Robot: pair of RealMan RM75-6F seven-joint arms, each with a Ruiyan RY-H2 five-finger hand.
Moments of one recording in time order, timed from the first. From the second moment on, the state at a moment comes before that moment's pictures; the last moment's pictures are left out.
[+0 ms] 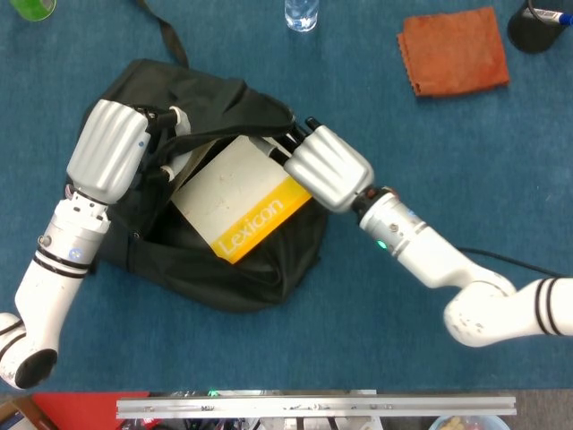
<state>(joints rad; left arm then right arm) -0.53 -1.36 -0.17 -1.64 1.52 1.32 -0.12 0.95 -1.71 0.15 -1.49 -1.14 0.93 -0.87</state>
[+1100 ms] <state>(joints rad) -0.60 -1.15 -0.03 -1.86 1.53 1.01 -0.02 0.69 -1.13 0.09 -1.76 -1.25 1.13 -0.57</state>
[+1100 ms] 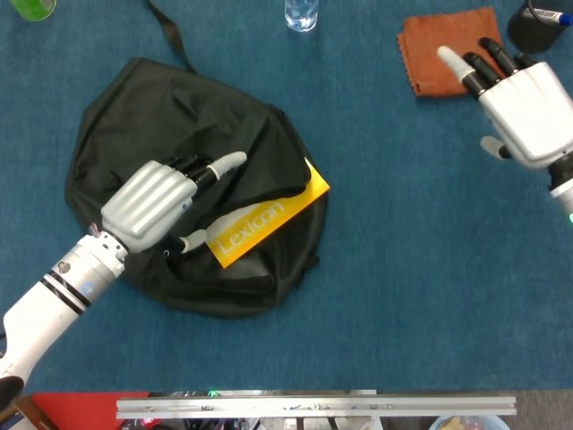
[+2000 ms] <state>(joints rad) -0.46 -1.13 0.00 -1.79 1.56 1.24 -0.12 0.57 -1.04 0.08 -1.76 -1.24 1.17 -0.51</state>
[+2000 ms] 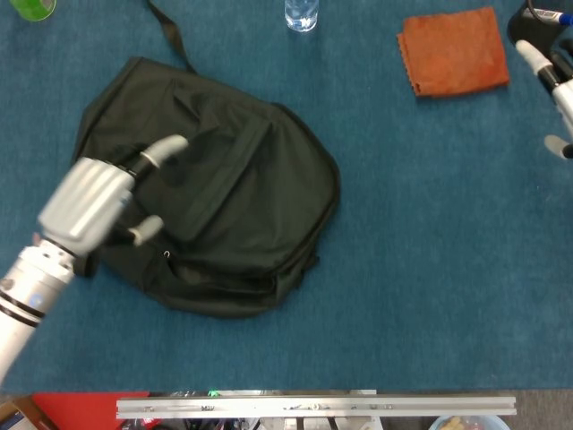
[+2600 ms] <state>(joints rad) -0.29 -1.18 -0.07 -1.57 1.42 1.46 -0.08 0.37 -1.00 0.03 -1.74 -1.31 1.33 -0.35</state>
